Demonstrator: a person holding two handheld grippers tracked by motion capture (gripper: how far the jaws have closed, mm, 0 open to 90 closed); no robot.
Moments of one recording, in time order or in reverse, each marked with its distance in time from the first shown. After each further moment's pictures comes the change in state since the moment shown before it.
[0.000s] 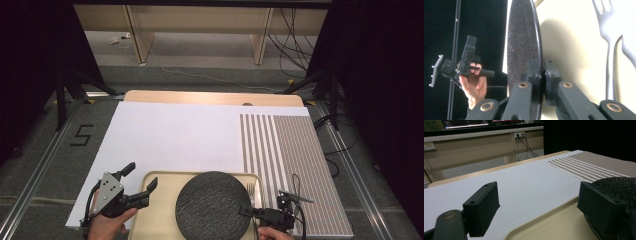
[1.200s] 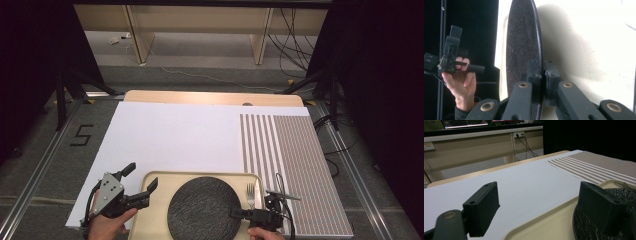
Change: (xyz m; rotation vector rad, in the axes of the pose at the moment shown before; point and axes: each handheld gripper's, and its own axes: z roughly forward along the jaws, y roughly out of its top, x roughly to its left) left arm -0.001 0.000 0.001 -0.004 -0.006 0.000; right arm 0.002 -0.002 0.026 0.056 -0.056 -0.028
